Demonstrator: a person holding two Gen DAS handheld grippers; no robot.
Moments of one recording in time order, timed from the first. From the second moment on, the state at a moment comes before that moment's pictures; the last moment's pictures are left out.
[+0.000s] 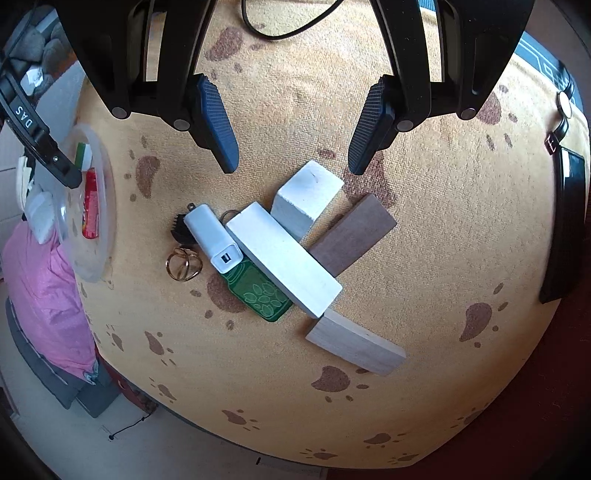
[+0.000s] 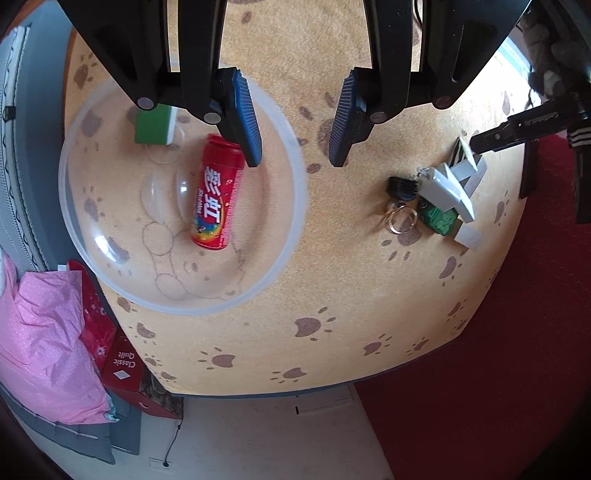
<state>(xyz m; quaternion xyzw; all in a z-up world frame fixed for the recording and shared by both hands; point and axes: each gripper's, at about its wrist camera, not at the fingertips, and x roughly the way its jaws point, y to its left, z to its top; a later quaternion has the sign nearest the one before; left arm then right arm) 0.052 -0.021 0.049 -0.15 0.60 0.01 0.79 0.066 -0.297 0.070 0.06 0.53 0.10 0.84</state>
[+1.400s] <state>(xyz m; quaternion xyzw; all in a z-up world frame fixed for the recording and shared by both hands) 0.101 0.021 0.018 -0.06 0.59 -0.04 0.80 0.046 -0.206 0.046 0.02 0.58 0.14 0.80</state>
